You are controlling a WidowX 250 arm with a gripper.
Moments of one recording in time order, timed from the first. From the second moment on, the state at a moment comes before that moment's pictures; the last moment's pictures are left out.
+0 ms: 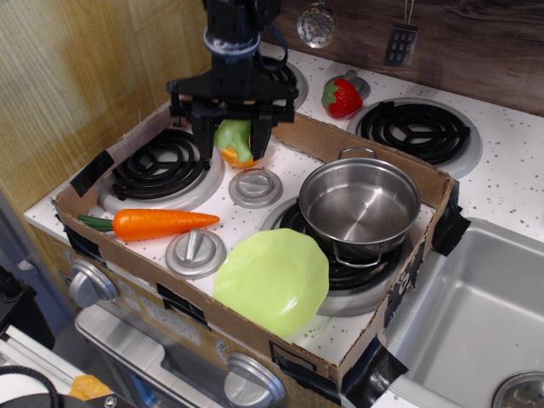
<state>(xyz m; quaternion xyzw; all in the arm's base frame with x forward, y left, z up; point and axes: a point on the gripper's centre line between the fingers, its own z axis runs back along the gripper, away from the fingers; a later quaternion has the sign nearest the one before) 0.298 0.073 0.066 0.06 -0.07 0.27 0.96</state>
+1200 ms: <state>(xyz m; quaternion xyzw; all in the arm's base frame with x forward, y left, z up) 0.280 0.049 0.022 0.03 -0.09 0.27 0.96</state>
